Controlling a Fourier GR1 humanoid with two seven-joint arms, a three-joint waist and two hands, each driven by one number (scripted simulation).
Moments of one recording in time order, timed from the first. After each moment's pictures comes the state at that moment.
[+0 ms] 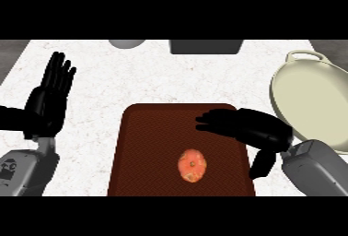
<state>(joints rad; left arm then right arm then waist) -0.27 0.36 -0.07 -1.52 0.31 0.26 -0.01 -0.44 -0.53 0.51 -1.56 0.50 0.46 -0.32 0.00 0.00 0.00</state>
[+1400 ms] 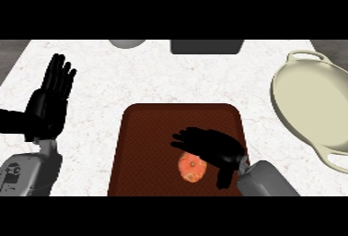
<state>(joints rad) -0.25 0.25 0.03 -1.54 0.19 0.17 0.02 -0.30 -0.19 0.53 -1.37 0.96 0.36 -0.35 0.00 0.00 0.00</state>
